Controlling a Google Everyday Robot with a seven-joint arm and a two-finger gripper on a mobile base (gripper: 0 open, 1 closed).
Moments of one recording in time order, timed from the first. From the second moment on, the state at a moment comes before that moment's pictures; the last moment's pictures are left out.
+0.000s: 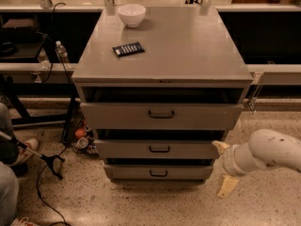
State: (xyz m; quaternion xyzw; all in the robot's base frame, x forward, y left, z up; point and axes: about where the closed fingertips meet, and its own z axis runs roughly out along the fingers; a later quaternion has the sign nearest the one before) arm 0.482 -0.237 0.549 -0.66 0.72 0.04 0.22
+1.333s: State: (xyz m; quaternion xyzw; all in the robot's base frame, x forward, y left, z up) arm 0.522 -0.223 0.452 -0.68 0.70 0.00 0.21
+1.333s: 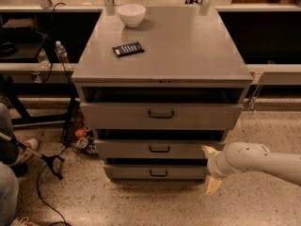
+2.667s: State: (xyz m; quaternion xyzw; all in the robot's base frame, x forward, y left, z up) arm 0.624 -0.206 0.412 -0.67 0.68 -0.05 0.29
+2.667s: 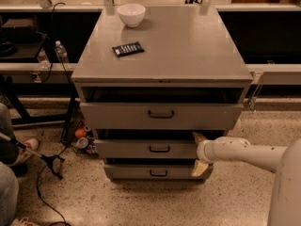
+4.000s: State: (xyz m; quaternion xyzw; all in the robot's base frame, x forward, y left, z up) arm 0.636 -0.207 0.400 -0.67 0.69 -0.02 0.28
